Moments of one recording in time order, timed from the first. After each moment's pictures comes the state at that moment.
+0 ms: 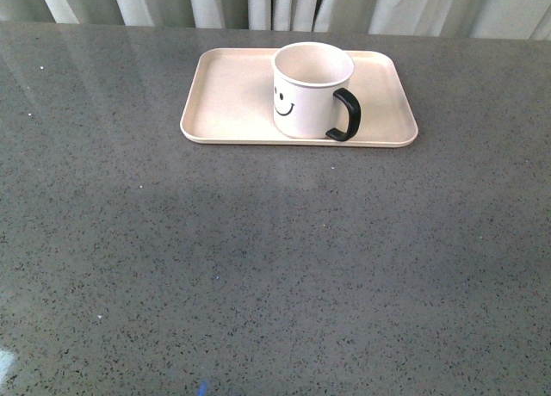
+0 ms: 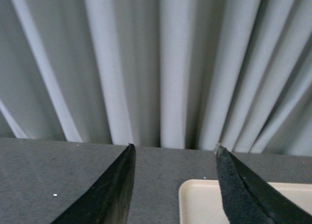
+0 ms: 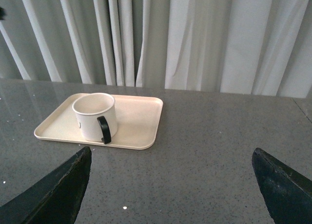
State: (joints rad) left arm -0.27 1.64 0.81 0.88 -0.26 -0.02; right arm 0.00 0.00 0.02 0.00 0.00 -0.01
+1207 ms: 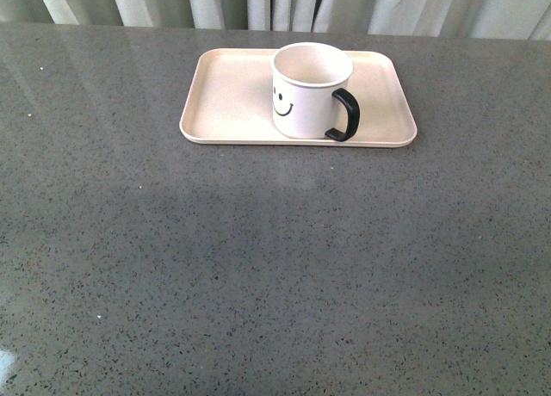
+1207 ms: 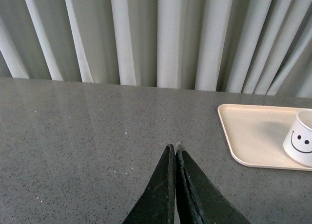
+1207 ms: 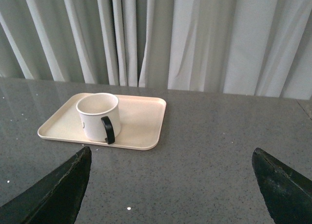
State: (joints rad) left arm 0.00 0.62 0.01 0.61 0.00 -0.01; right arm 0.00 0.00 0.02 0.00 0.00 -0.01
